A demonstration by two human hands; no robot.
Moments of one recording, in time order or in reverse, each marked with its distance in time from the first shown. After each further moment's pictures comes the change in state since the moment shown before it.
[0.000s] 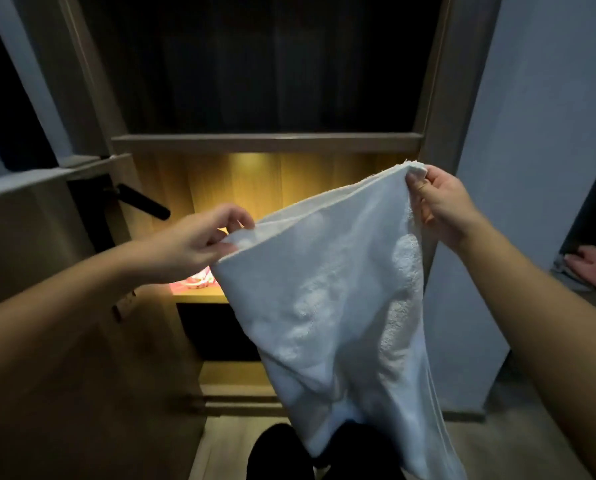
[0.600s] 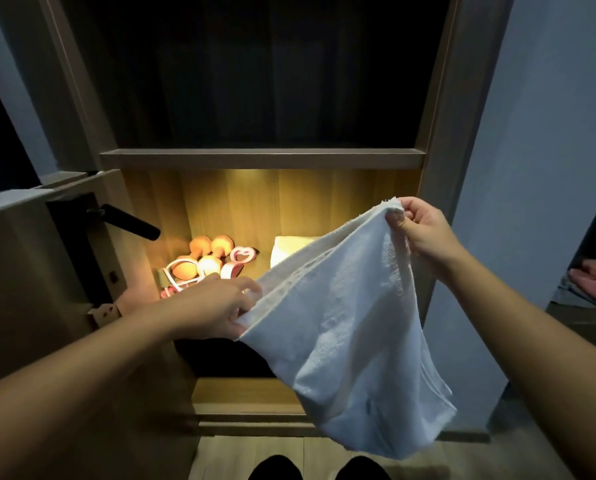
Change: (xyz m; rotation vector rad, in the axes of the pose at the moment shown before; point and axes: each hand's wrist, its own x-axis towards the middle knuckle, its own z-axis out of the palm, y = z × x) left_hand 0.055 -0.081 0.060 0.609 -0.320 0.004; right_hand 0.027 0.036 0.009 -0.199 -0.051 -0.074
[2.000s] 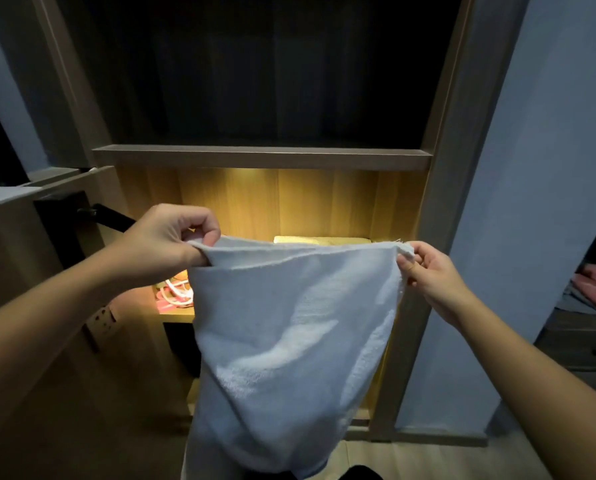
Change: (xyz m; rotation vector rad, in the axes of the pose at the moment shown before) left_hand -0.045 -0.002 -0.092 -0.730 0.549 -0.064; right_hand -0.018 0.060 -0.006 0.079 -0.022 0.125
